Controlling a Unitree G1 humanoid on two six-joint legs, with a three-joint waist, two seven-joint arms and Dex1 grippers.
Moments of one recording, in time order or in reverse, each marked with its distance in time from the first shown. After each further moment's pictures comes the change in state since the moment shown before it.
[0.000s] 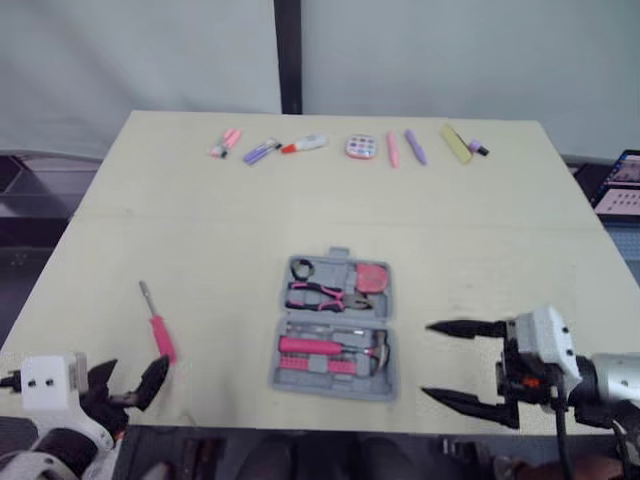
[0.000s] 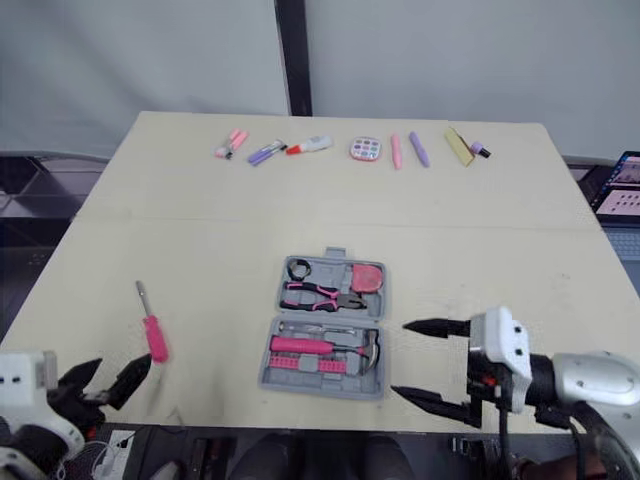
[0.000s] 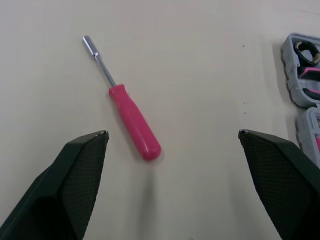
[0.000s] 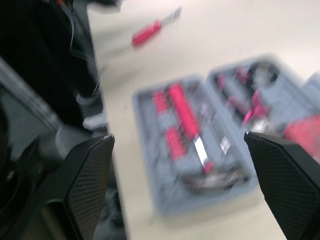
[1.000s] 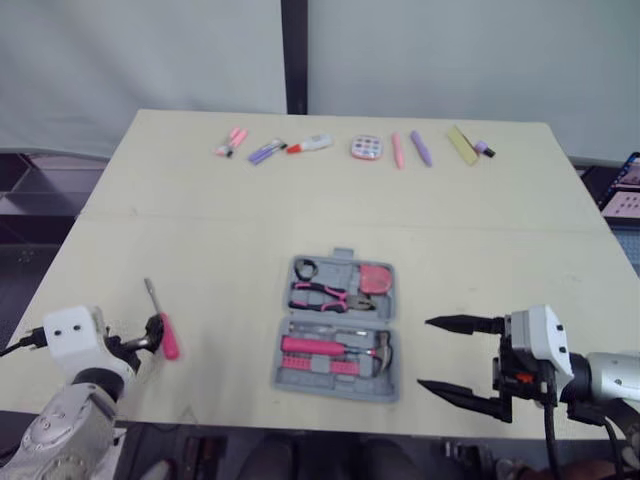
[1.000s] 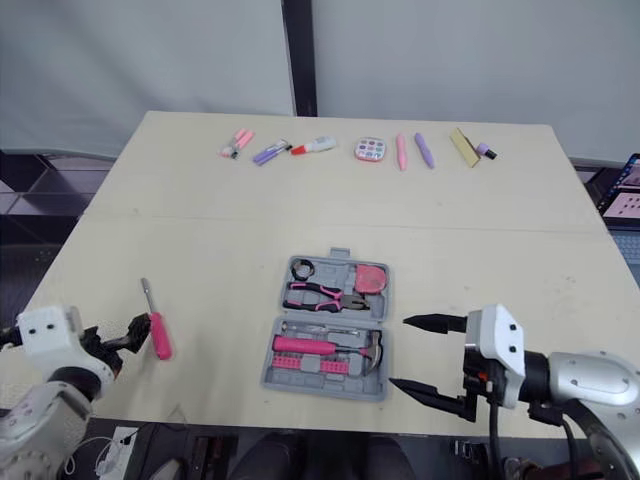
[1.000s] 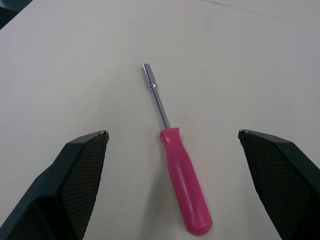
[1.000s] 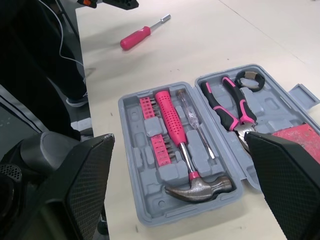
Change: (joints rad) left arm -0.512 0.006 -0.135 0.206 0.190 0.211 0.321; right arm 0.007 0.004 0.031 -0.004 -0.033 -0.007 -0.069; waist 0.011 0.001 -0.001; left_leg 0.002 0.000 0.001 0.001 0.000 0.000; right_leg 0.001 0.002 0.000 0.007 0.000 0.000
